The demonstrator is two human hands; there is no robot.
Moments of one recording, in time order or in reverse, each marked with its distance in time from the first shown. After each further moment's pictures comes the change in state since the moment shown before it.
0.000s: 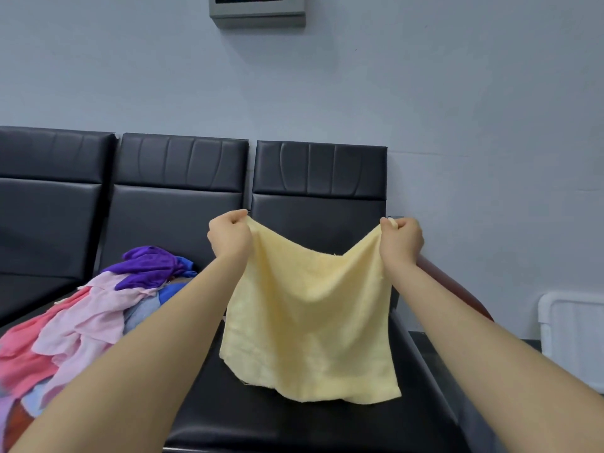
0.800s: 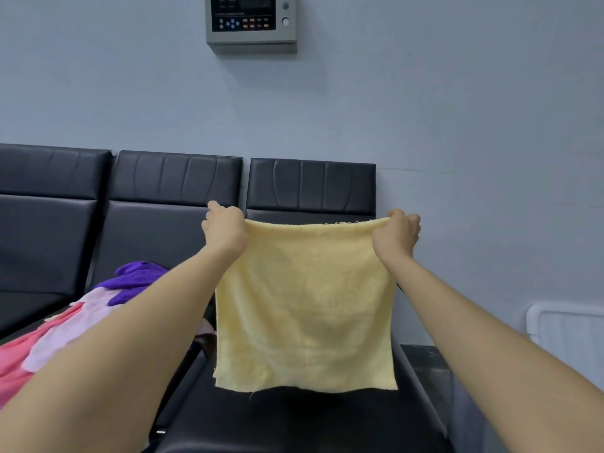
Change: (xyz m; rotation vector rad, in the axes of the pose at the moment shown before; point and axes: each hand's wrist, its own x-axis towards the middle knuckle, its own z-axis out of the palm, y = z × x) left_hand 0.002 0.046 -0.009 0.891 -0.167 0.364; right_hand 0.013 -0.033 -0.021 -0.342 -0.010 -0.135
